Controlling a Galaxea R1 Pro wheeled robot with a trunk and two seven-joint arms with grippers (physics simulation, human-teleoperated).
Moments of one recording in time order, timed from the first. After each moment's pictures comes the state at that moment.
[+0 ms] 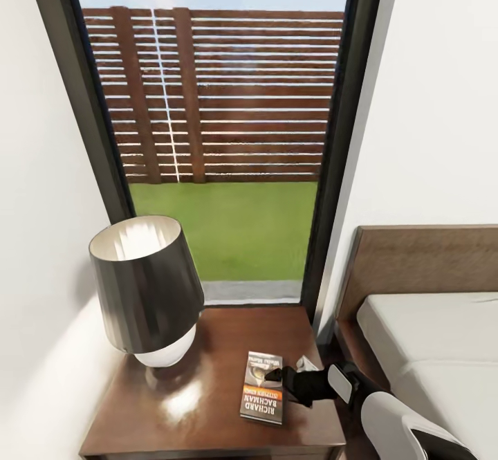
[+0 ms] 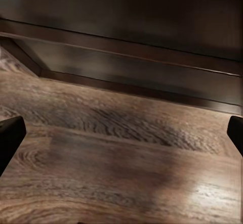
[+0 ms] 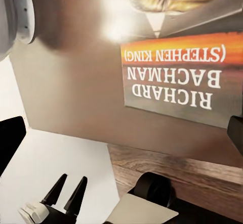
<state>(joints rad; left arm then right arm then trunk) -0.06 0.10 -0.54 -0.55 0.66 -0.26 0.27 -0.74 0.05 -0.28 -0.18 -0.13 0.69 0.49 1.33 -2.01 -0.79</state>
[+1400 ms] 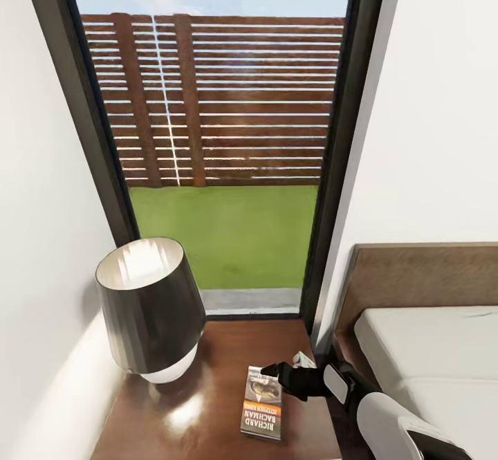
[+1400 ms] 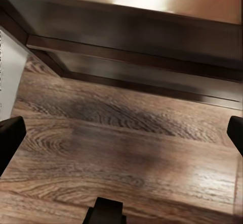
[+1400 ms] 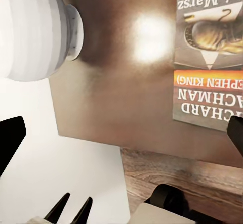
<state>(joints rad) -0.07 0.09 -0.54 -0.48 0.66 -0.26 0.27 -0.73 0.07 -0.27 -0.18 -0.13 0.60 0.51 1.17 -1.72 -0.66</state>
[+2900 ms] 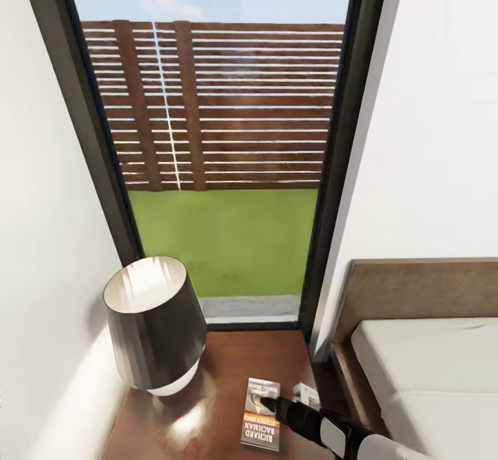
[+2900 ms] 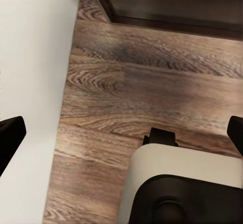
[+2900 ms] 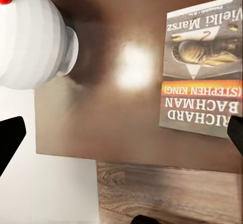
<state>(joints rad) -0.07 0.09 -0.53 -0.22 0.67 -0.28 0.23 -0.64 0.09 -0.26 0.00 -0.11 0.10 0.48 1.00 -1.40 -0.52</state>
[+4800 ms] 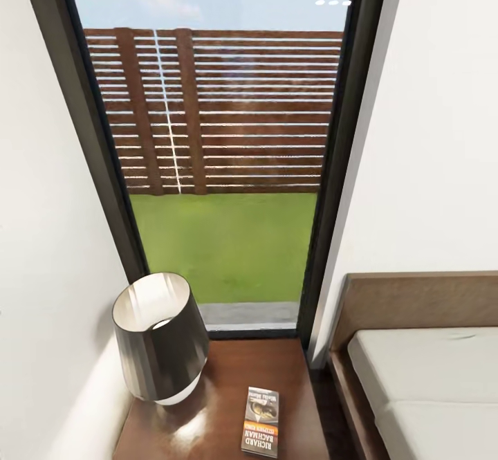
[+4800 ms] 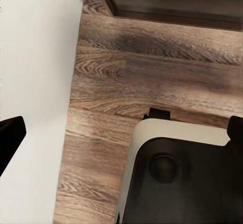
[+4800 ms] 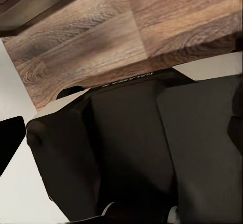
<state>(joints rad) -0.07 0.06 -0.54 -0.17 0.66 -0.28 0.22 -0.22 0.00 -0.26 0.01 -0.11 0.07 0.37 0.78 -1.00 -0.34</state>
